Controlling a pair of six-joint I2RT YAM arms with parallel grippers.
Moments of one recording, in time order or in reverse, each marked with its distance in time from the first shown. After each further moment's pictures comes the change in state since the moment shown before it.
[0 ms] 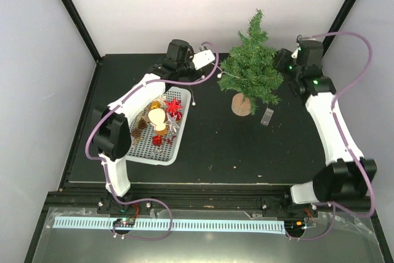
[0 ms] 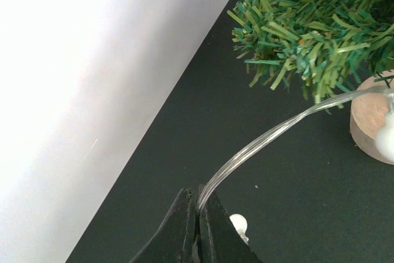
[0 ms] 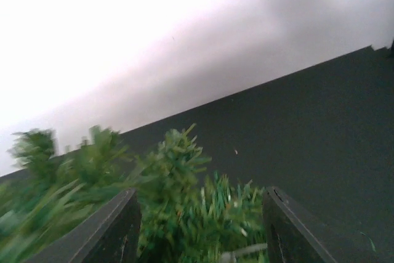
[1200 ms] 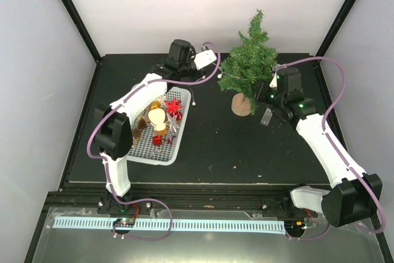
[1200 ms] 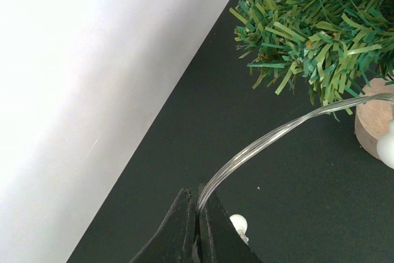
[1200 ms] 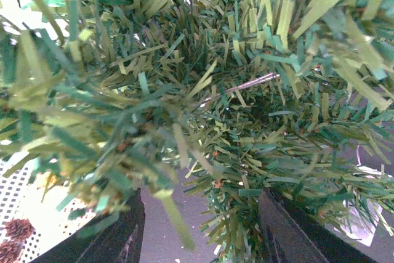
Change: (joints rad) left arm -0.009 0.023 0.022 0.000 -0.022 0.002; right arm 0.193 -0.239 -0.326 -0.071 -0.090 0.049
